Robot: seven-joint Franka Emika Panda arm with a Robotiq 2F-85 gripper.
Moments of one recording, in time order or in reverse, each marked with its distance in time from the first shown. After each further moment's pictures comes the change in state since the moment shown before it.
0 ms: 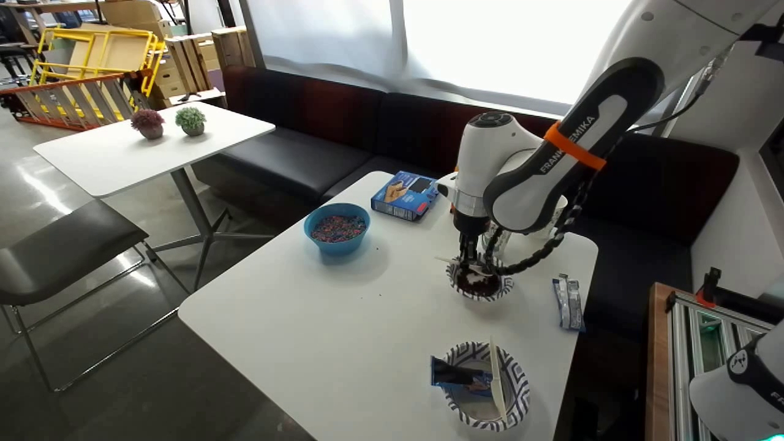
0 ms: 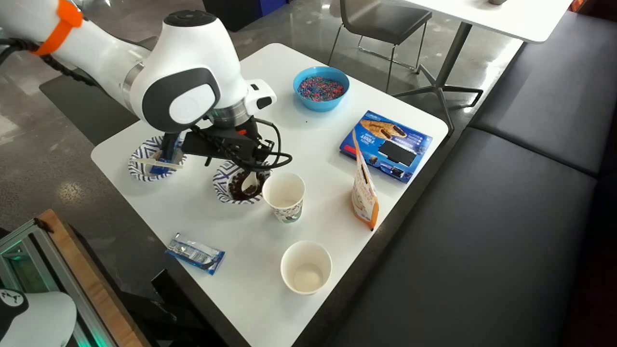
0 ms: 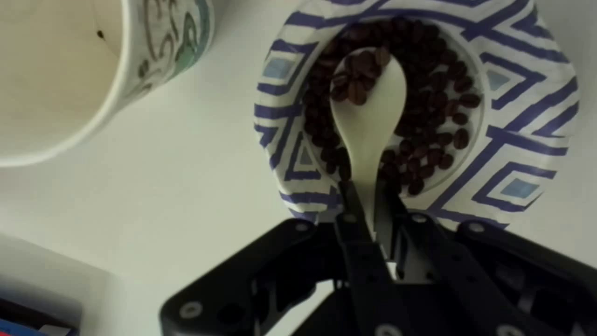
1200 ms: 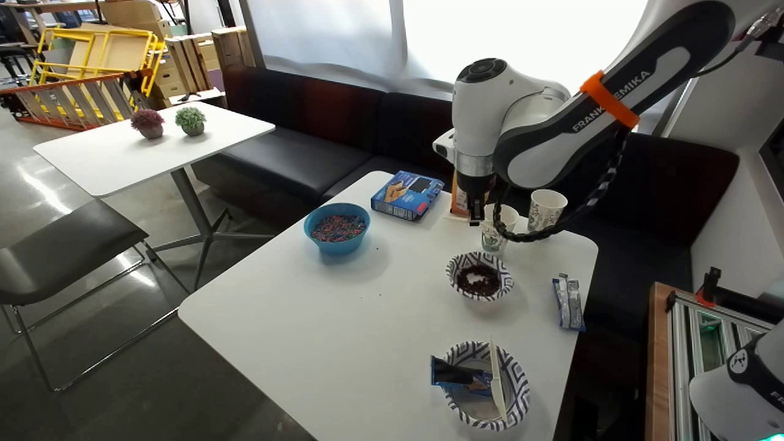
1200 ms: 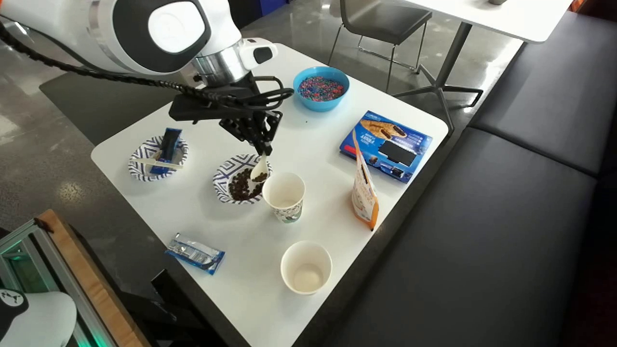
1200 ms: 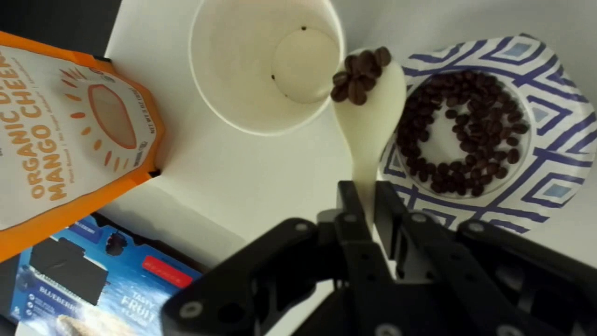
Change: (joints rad) arm 0.098 -0.169 -0.115 0.065 -0.262 -0.269 0.160
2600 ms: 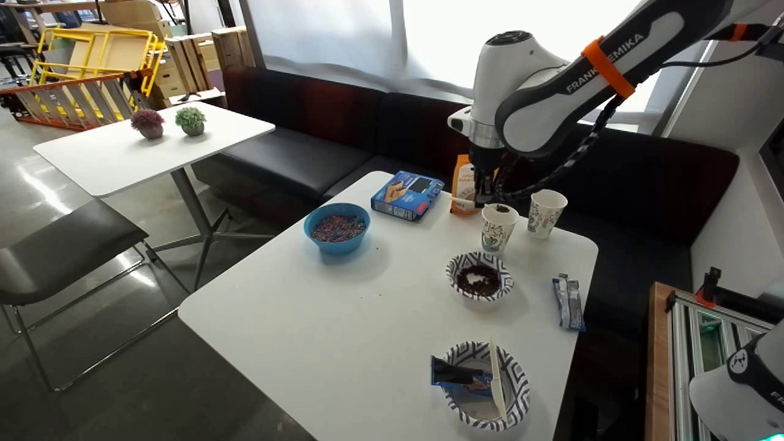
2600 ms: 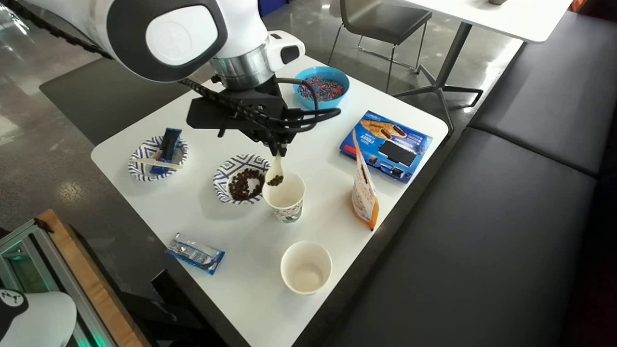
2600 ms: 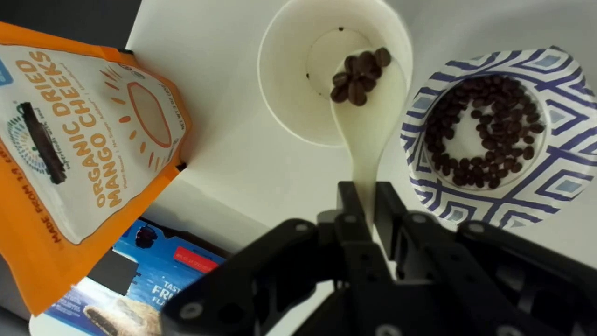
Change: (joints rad) arm -0.090 -0.033 -0.023 0.017 0.213 0.025 -0.308
